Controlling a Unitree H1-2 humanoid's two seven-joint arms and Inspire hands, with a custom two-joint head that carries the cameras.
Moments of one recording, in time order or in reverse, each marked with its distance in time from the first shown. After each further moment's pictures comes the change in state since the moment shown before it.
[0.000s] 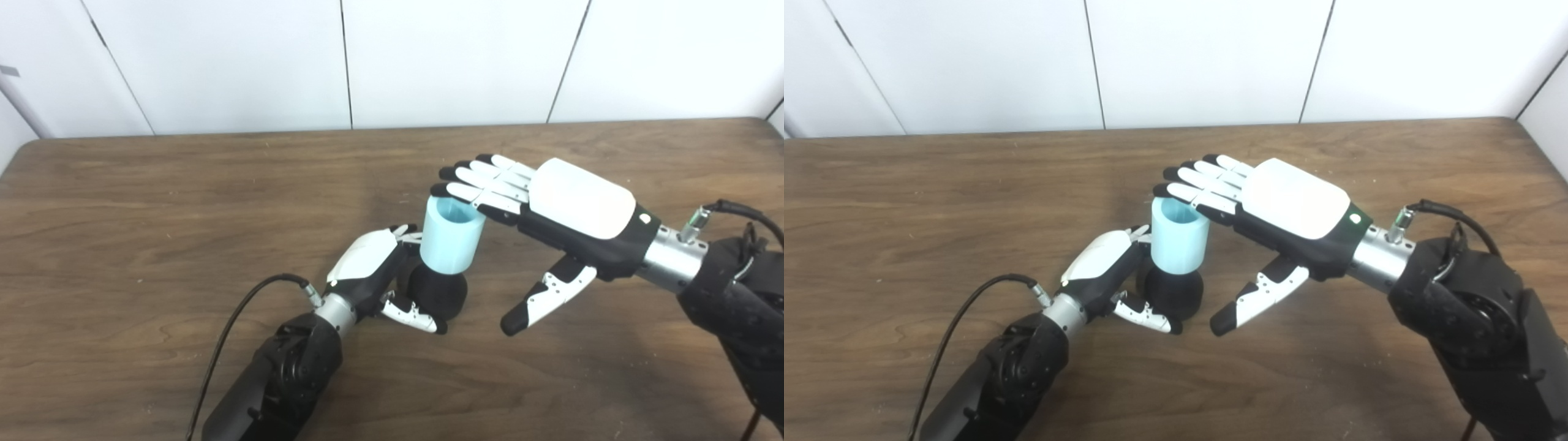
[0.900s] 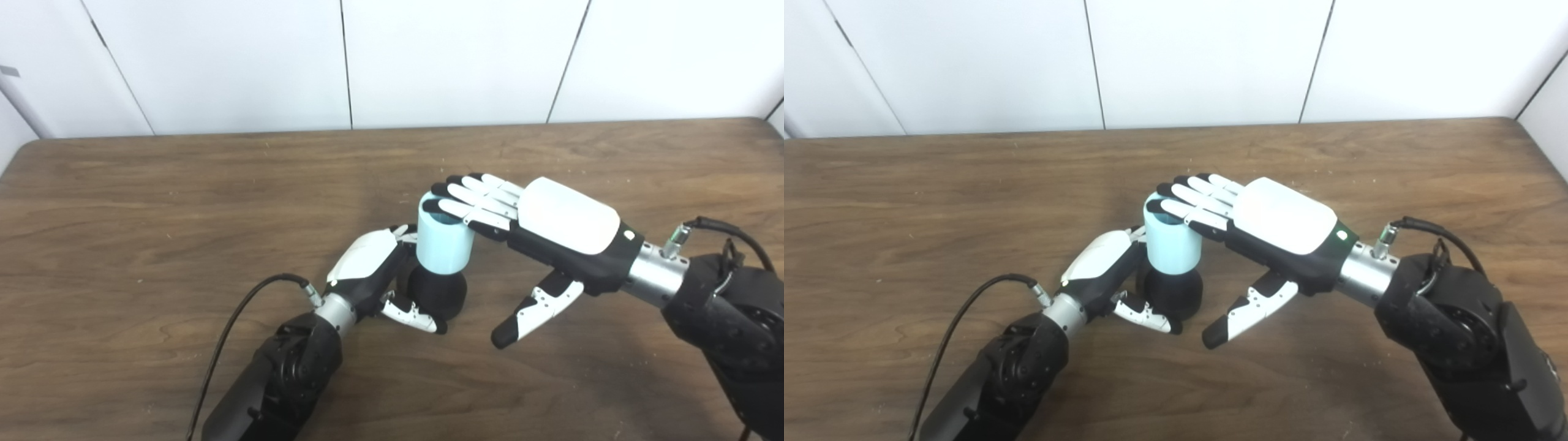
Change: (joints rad) left arm -0.001 0.001 -0.001 0.000 0.000 0.002 -0.001; right arm 0.034 0.019 0.042 0.025 -0.016 -0.006 -0.018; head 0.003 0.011
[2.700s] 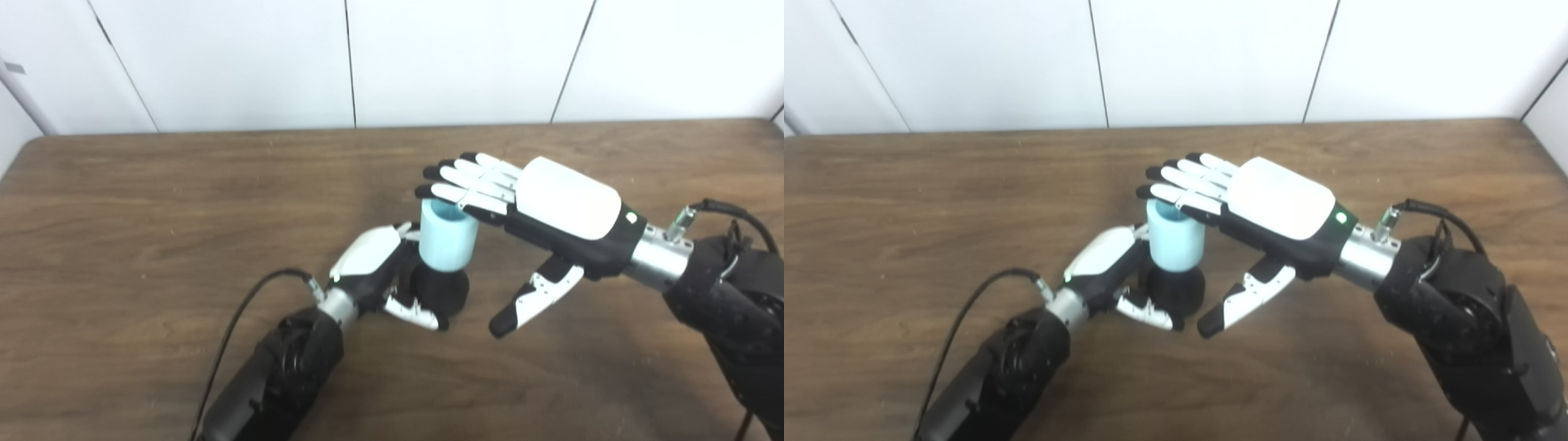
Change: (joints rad) left arm -0.017 0.006 -0.010 0.006 -0.003 0.000 -0.018; right arm -0.040 0.004 -0.015 -0.023 0.012 -0.002 0.009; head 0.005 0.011
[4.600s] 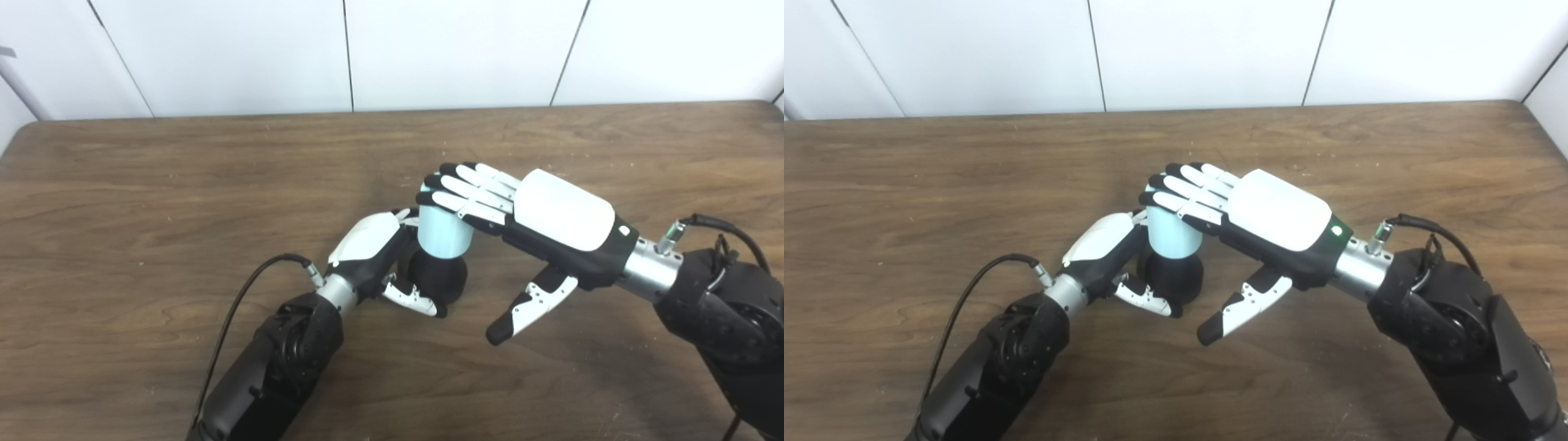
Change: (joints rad) left arm 0.001 0.001 -0.002 -0.017 0.010 0.027 -0.014; right arm 0.063 -0.011 0.065 0.034 -0.032 -0.036 -0.071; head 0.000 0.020
